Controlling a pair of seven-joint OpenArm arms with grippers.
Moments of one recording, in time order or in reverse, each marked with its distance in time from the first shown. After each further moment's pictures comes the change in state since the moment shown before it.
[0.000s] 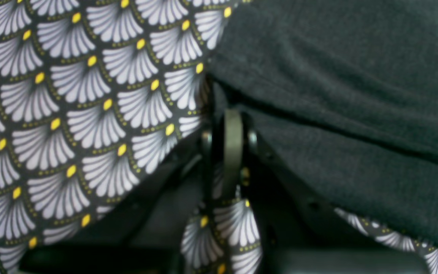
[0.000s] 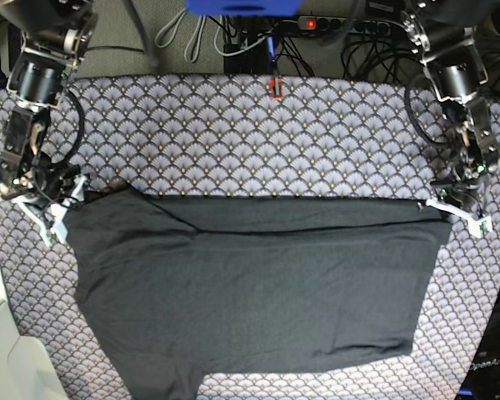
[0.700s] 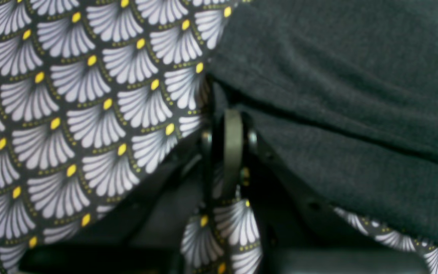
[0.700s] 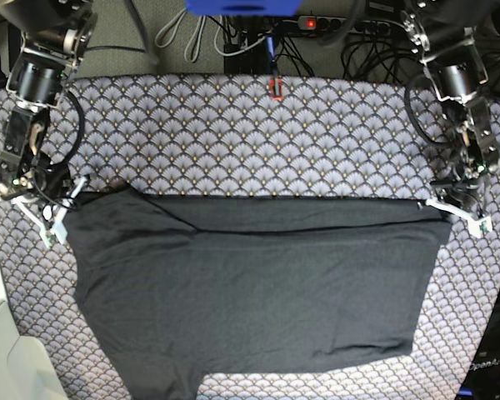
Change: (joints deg) left arm 0.2 0.0 0.1 0.9 0.1 0.0 0.8; right arm -0.1 0.1 0.0 0.3 0.1 0.0 0.2
